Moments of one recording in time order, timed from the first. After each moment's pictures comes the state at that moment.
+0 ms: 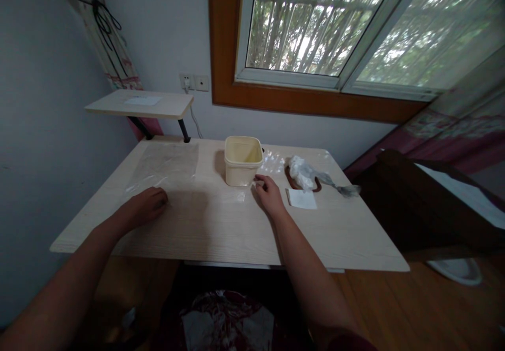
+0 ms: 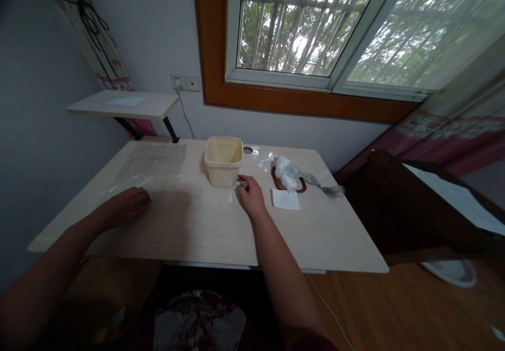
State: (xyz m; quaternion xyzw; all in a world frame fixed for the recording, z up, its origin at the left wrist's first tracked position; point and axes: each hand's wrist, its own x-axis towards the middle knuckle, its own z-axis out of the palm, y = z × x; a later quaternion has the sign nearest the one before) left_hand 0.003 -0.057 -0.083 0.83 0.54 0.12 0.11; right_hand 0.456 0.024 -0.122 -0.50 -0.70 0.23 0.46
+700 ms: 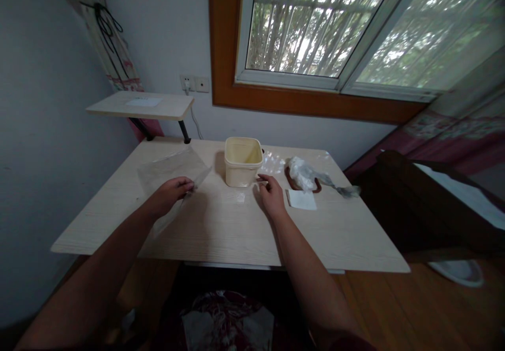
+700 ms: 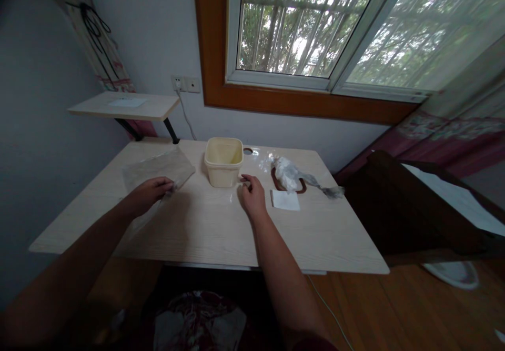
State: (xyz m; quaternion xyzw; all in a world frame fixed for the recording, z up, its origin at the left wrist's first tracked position) left_hand 0.093 -0.030 -0.052 0.58 0.59 0.33 0.44; right_hand 0.456 0.022 -0.120 -0.51 -0.66 0.21 0.50
